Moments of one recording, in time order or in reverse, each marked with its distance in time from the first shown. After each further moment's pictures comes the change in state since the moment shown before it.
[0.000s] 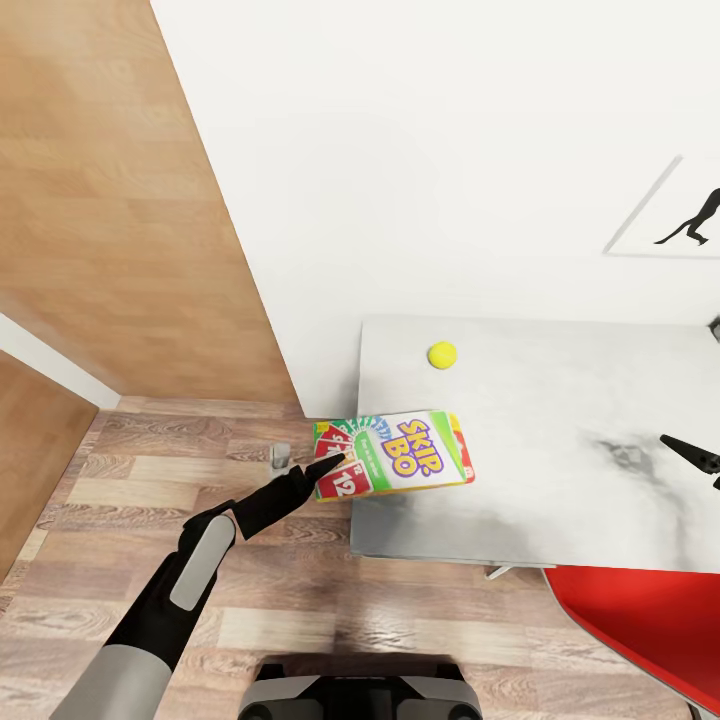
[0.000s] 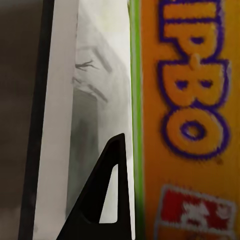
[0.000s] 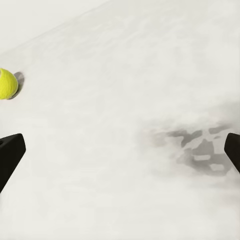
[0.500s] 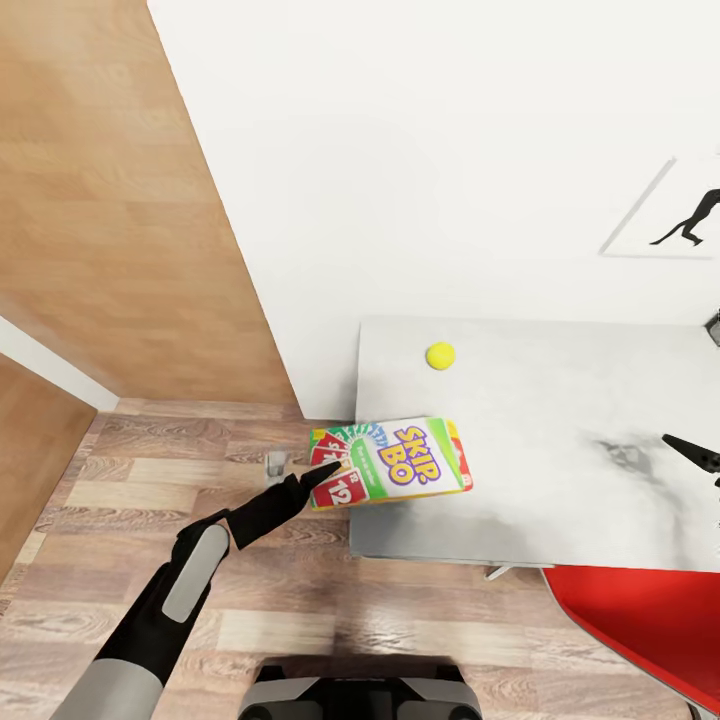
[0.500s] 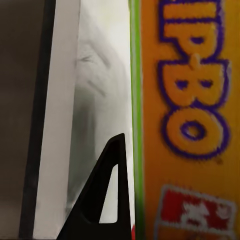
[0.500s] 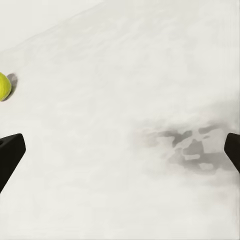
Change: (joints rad) left arm 0.033 0.015 0.005 -0.015 0.011 0.012 -0.019; right arm -0.005 -0.007 0.001 -0.001 -0.002 0.012 -0.024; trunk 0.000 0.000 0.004
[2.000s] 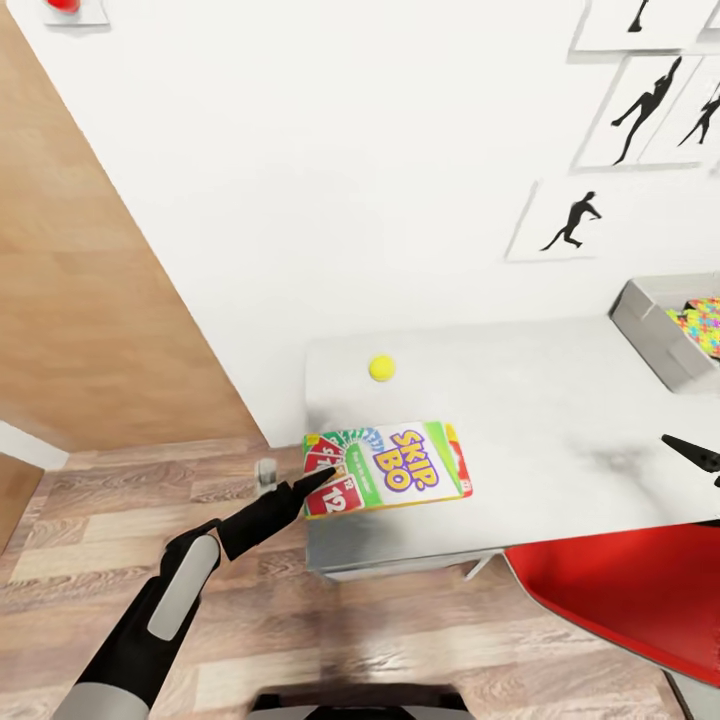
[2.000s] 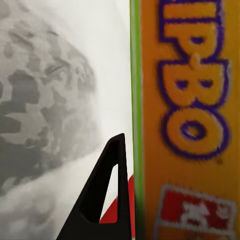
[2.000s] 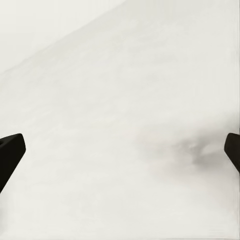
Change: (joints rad) left arm 0.054 0.020 0.005 -0.072 0.027 0.017 -0.003; right arm -0.004 -0.001 0.003 -0.001 0.000 0.010 -0.012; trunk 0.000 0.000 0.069
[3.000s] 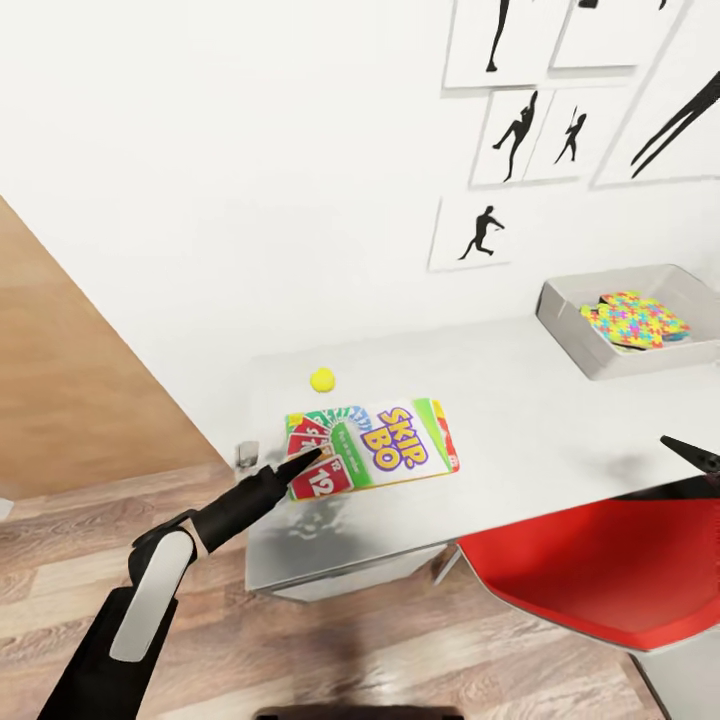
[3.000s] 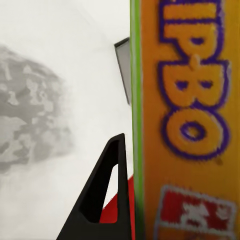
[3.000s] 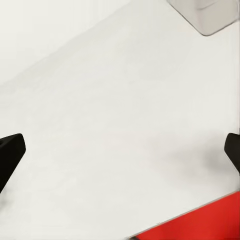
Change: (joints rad) left arm 0.079 -0.017 0.082 -0.311 0.004 0.065 0.190; right arm 0.003 0.001 0.003 0.000 0.000 0.000 0.002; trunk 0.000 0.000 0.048
